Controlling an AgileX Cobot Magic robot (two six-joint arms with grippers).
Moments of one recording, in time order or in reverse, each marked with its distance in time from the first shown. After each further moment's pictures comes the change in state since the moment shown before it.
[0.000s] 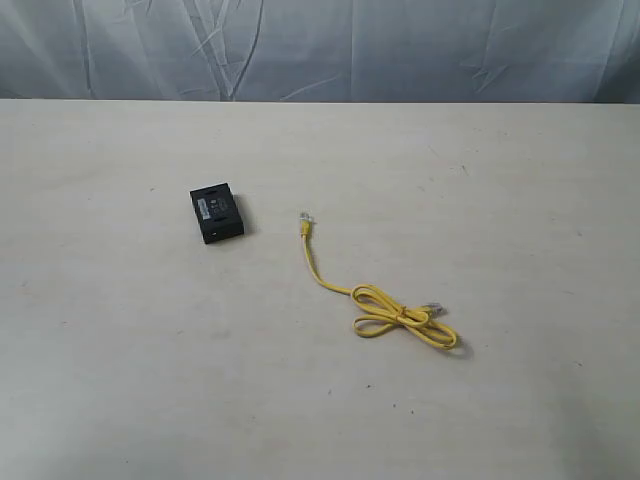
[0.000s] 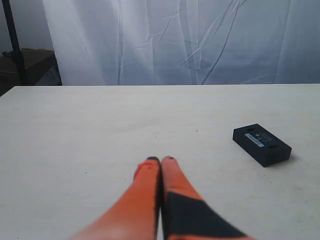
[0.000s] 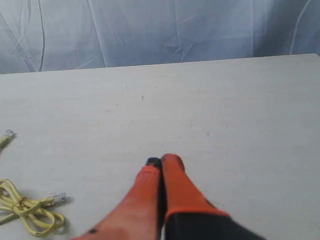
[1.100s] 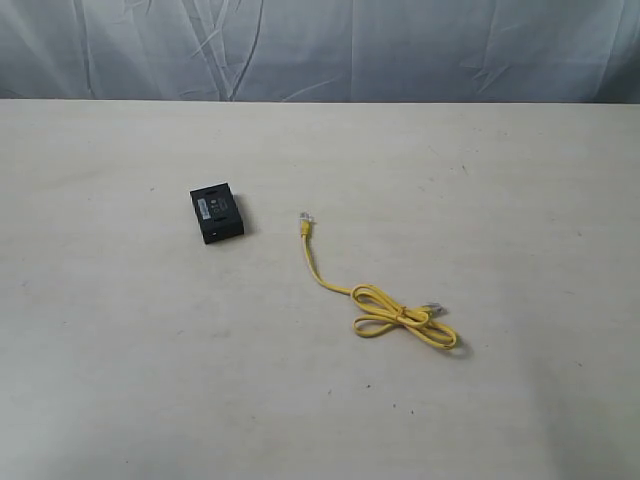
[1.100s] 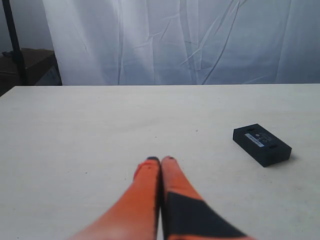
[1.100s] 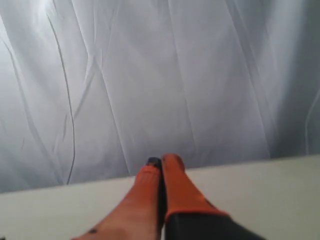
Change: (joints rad) left arm 0.000 0.000 0.000 0.000 0.000 0.000; right arm -0.004 0.083 -0.115 0.098 -0.312 -0.006
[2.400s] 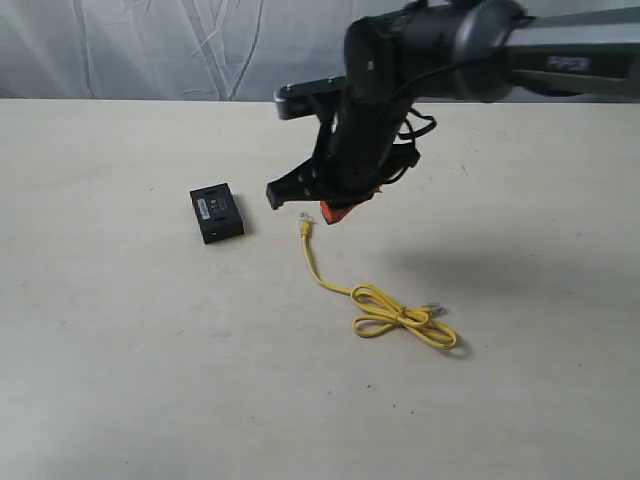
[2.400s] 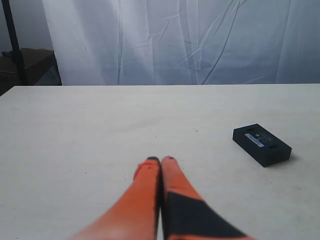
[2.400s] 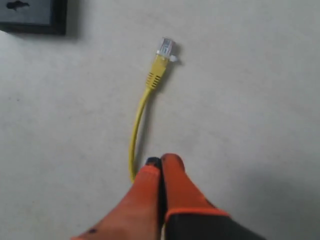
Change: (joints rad) left arm 0.000 0.000 0.000 0.000 0.000 0.000; right arm 0.560 2.006 -1.485 -0.059 0.854 0.061
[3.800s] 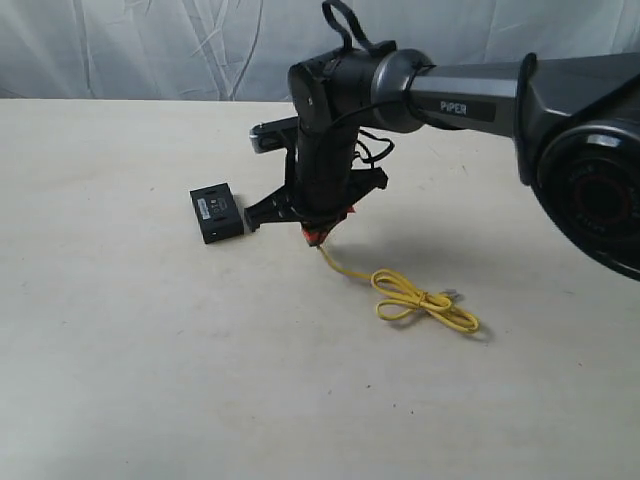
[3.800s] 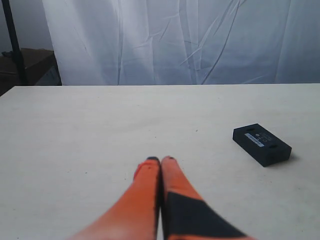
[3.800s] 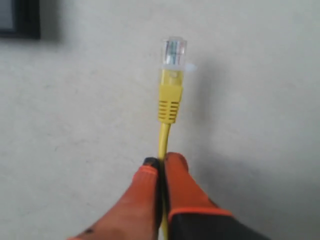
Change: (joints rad) left arm 0.000 0.000 0.000 0.000 0.000 0.000; right arm 0.032 0.192 -0.201 -0.035 0.114 0.062
